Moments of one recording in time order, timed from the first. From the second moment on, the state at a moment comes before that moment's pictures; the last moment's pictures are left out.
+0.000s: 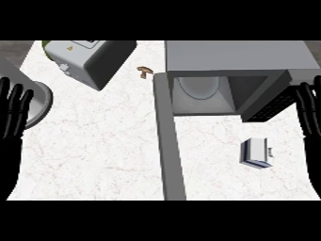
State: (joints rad) left arm 0.03 0.10 0.03 -2.10 0.03 -0.01 0.03; right arm 0.01 -0.09 0.01 -2.10 -0.03 -0.01 0.04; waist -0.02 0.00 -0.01
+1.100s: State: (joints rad) left arm 0.24 0.11 0.23 -2.24 0.25 -0.12 0.08; right arm 0.28 -0.06 0.13 -2.29 0.10 0.03 0.01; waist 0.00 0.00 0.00
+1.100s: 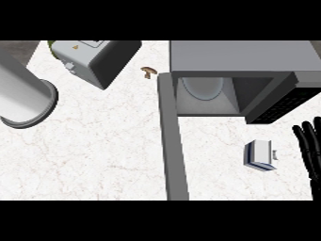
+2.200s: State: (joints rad) left arm 0.39 0.11 0.45 -2.33 0.47 -0.29 0.12; right arm 0.26 -0.05 -0.06 -1.82 0.07 0.03 -0.26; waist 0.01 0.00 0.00
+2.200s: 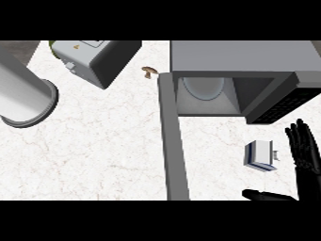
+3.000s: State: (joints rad) left arm 0.43 0.05 0.53 -2.33 0.50 -0.40 0.12; right arm 0.16 -0.13 -0.24 -1.31 0.04 0.09 -0.60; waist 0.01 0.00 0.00
